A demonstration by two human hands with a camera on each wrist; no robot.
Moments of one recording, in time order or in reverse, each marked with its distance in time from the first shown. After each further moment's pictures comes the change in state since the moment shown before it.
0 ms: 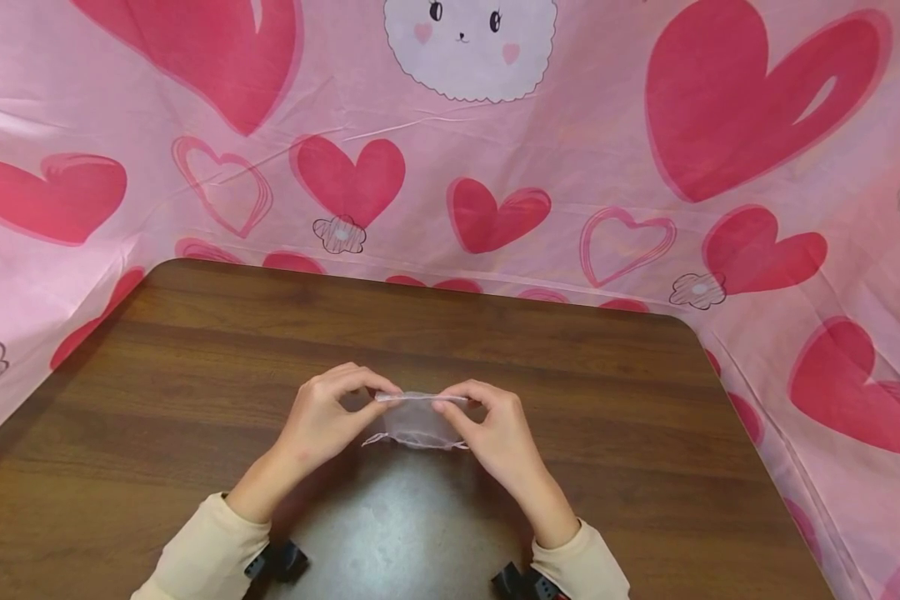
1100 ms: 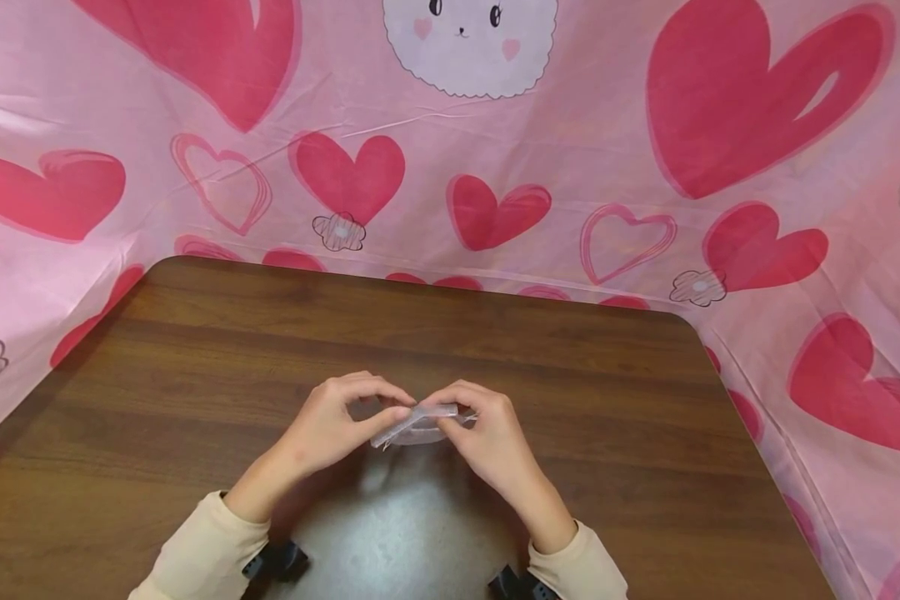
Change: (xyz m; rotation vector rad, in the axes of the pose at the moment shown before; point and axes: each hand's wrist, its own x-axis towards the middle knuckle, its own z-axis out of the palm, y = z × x) left_hand 0.000 0.012 -0.004 -0.083 -0.244 -0.167; right_hand -0.003 -0.008 0.003 0.012 -0.080 -0.093
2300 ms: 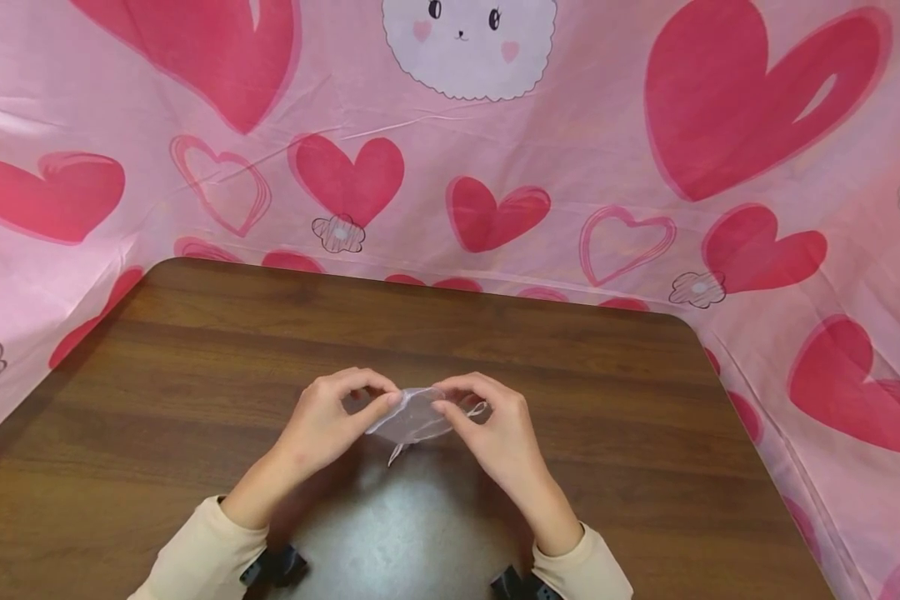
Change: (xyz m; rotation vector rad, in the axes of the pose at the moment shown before) left_hand 0.001 0.006 -0.003 0.045 0.093 -0.070; right_hand 0.003 -0.005 -0.006 0.004 0.153 -0.037
